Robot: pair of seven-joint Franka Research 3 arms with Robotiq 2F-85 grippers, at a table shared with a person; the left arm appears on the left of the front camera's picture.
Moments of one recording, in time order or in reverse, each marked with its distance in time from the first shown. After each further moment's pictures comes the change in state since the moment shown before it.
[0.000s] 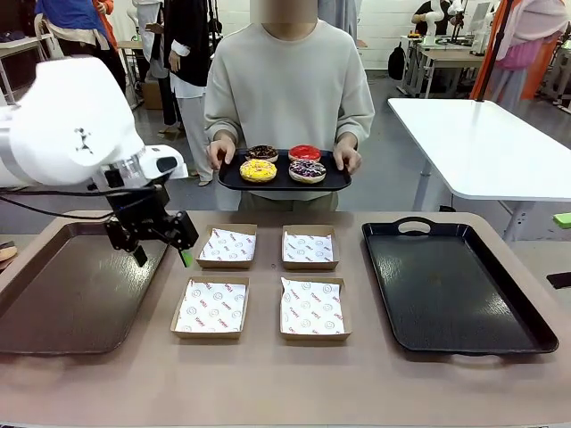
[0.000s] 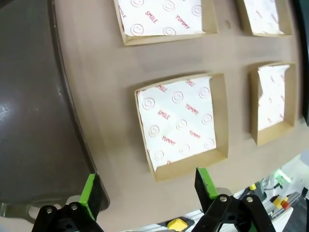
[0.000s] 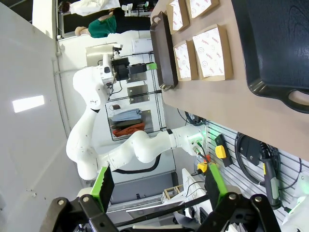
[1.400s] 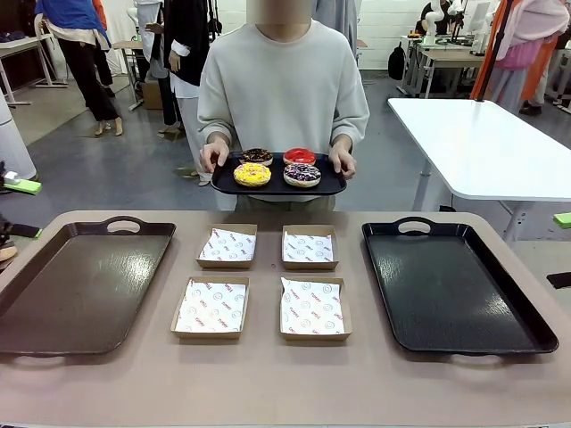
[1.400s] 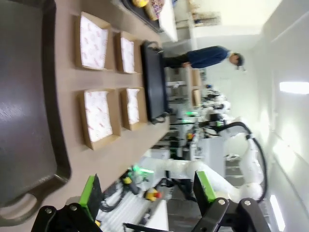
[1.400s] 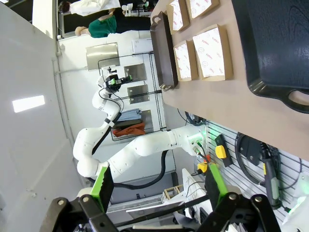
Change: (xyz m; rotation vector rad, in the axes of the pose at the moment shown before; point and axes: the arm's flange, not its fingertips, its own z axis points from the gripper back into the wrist) left arm -0.087 0.260 0.089 -0.952 -0.244 0.151; right arm 0.000 0.000 0.000 0.000 0.000 0.000
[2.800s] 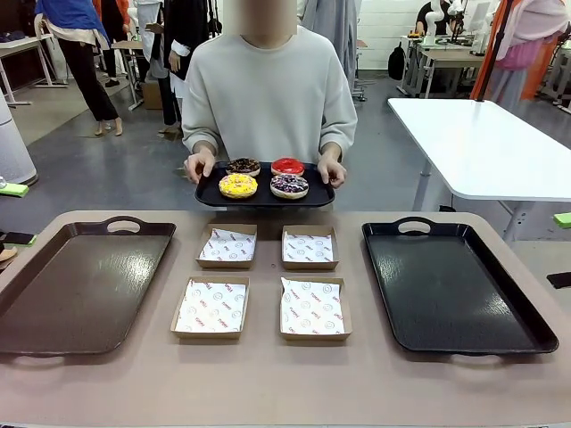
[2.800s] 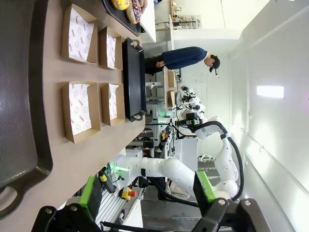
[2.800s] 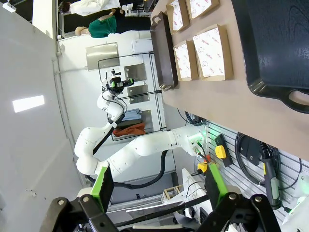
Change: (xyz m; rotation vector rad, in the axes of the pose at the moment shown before) left arm -0.024 0.031 0.009 -0.179 -0.009 0.083; right arm 0.000 0.000 0.000 0.000 0.000 0.000
